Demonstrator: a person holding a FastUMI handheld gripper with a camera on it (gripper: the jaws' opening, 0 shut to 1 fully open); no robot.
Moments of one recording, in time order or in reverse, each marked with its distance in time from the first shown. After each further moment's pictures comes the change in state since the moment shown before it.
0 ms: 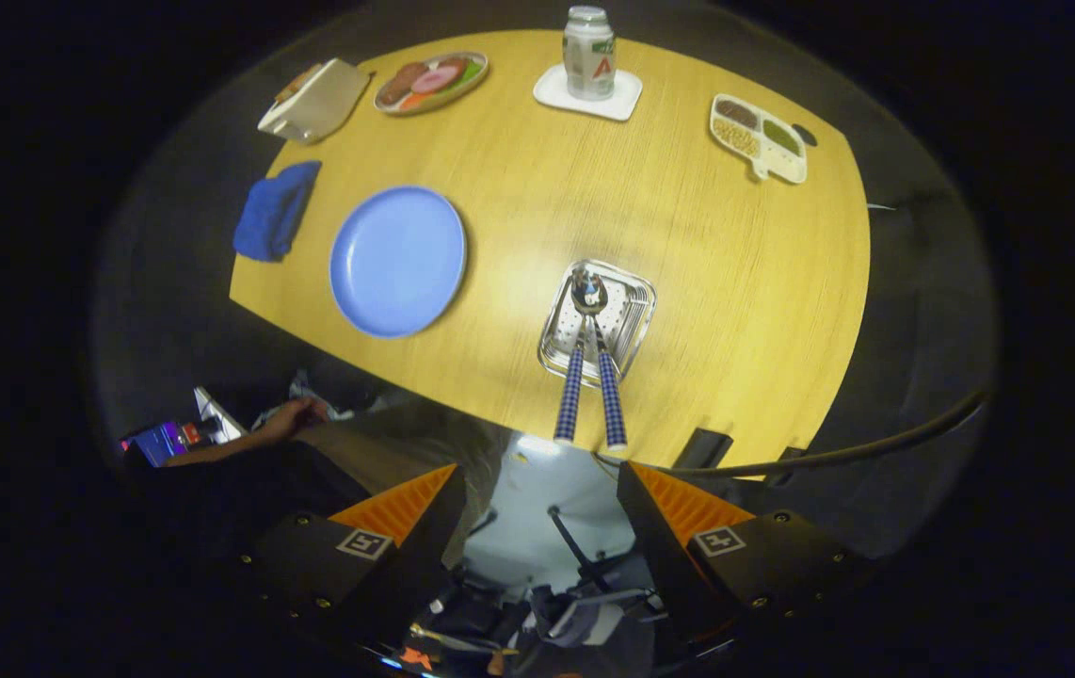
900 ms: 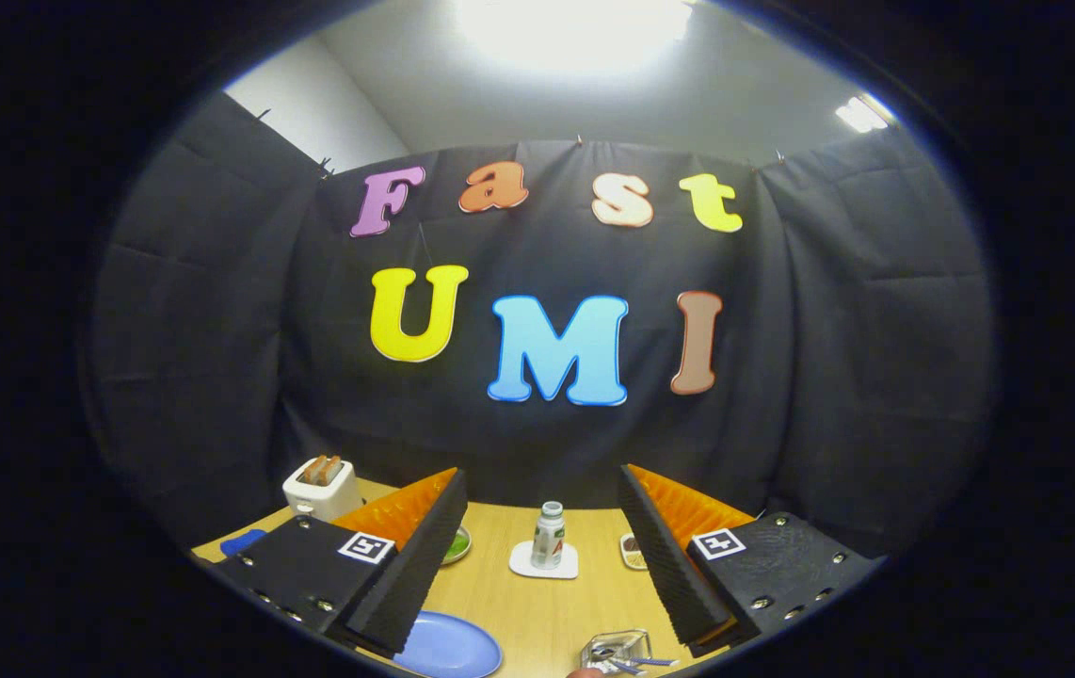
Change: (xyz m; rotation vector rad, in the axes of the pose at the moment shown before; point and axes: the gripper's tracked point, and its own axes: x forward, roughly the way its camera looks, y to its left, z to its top) arm -0.205 0.103 0.103 -0.019 -1.609 -0.360
